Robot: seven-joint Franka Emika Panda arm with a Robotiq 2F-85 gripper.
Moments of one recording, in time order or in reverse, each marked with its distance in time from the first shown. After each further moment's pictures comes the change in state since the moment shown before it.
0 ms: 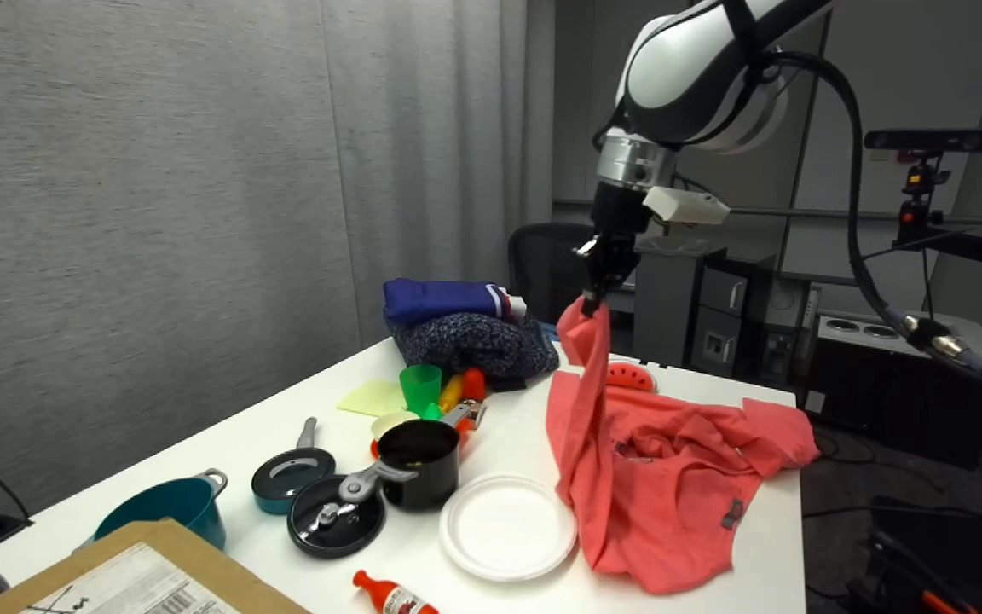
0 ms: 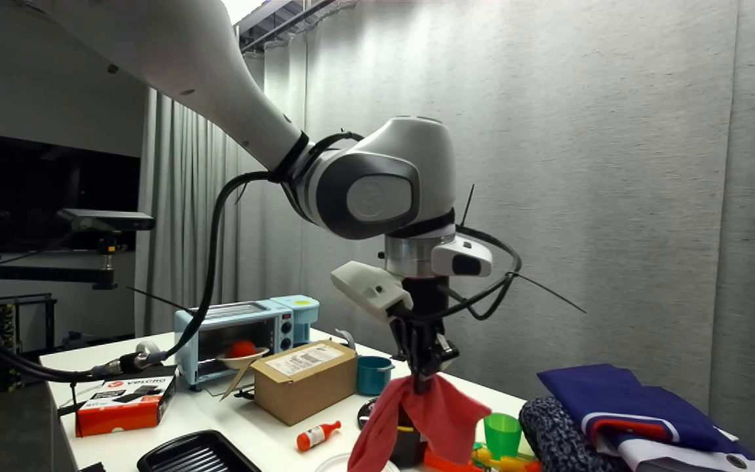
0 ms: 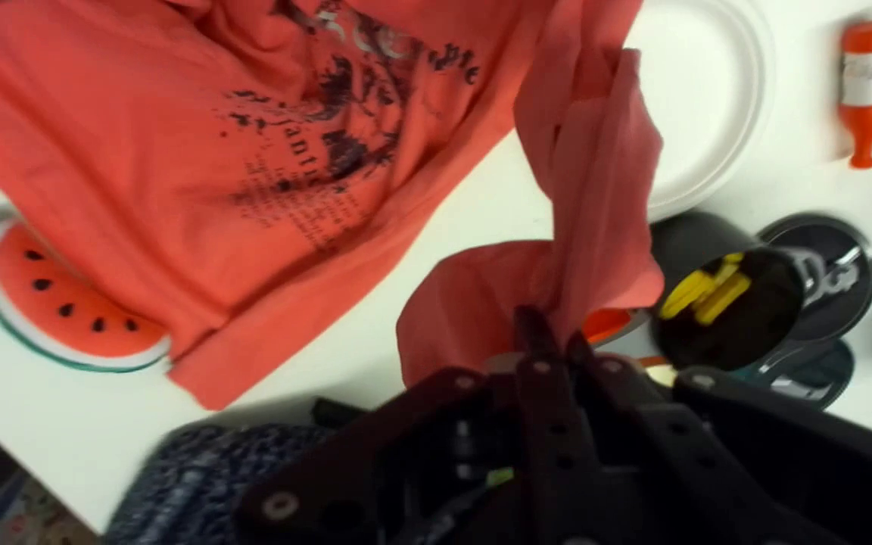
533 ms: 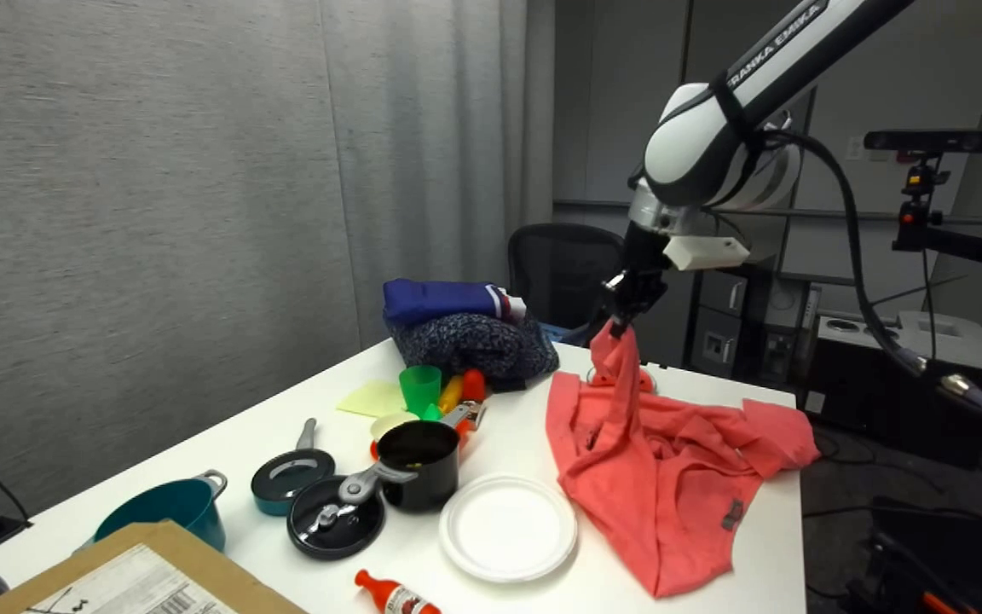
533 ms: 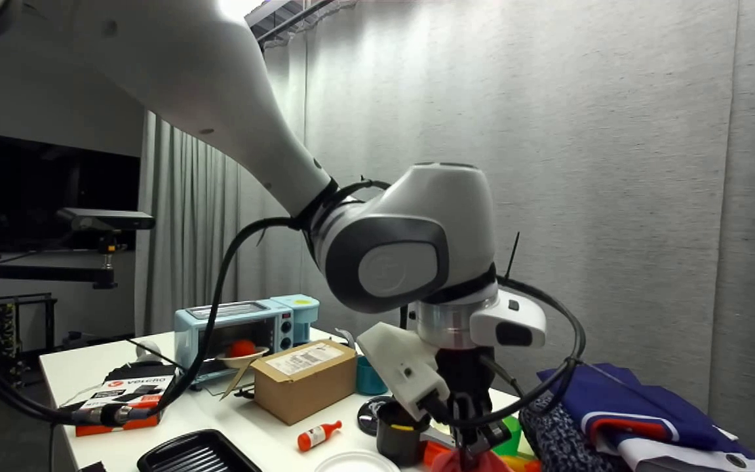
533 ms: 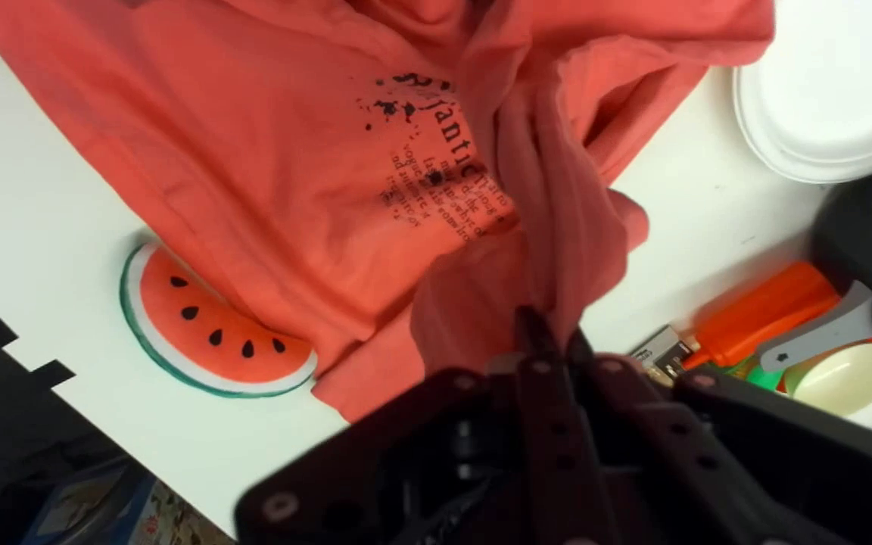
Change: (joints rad) arm -0.043 0.102 -0.069 -0.070 0.013 0.216 -0.035
